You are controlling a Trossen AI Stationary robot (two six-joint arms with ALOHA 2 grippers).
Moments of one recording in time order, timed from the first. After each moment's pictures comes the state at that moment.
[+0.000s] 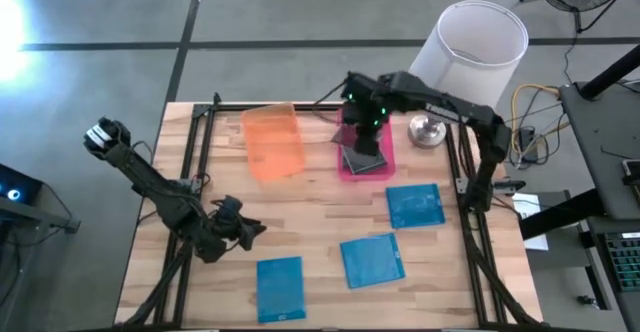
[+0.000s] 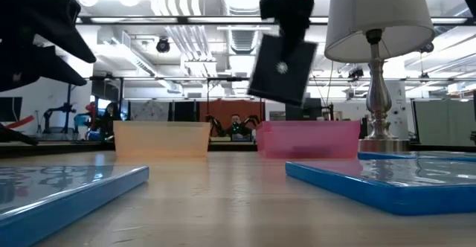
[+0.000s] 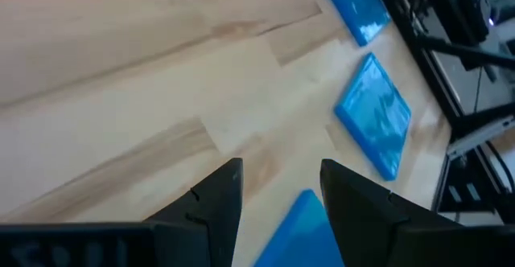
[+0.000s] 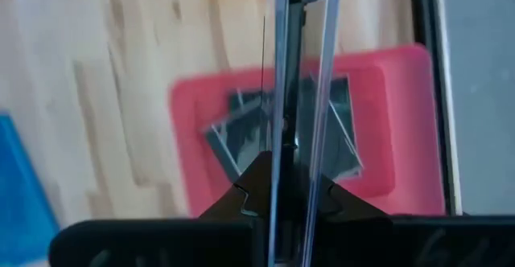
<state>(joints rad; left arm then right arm) -0.75 1.07 0.55 -0.35 -0.73 -1.62 -0.38 1.84 1.89 -1.32 -0.05 -0.23</state>
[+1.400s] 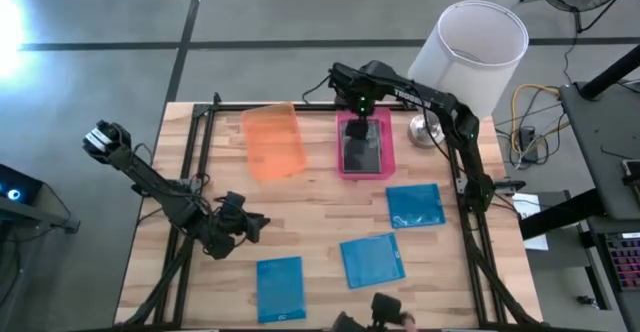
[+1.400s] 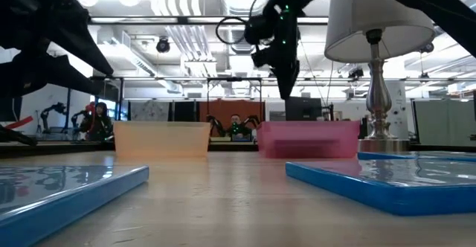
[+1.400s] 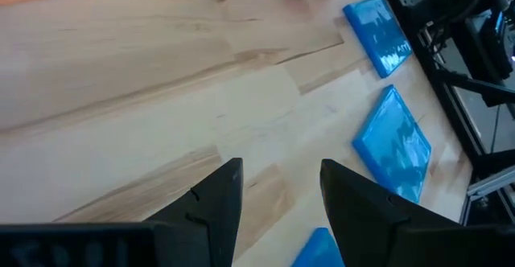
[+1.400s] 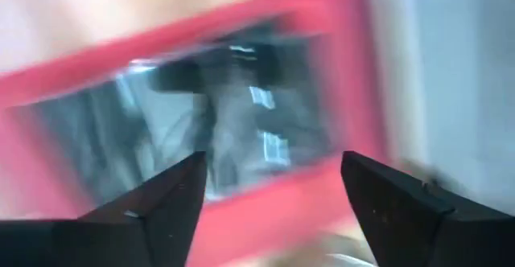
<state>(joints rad) -0.68 1.12 0.55 -0.34 -0.76 -1.66 -0.53 2.12 2.07 -1.39 0.15 -0.22</state>
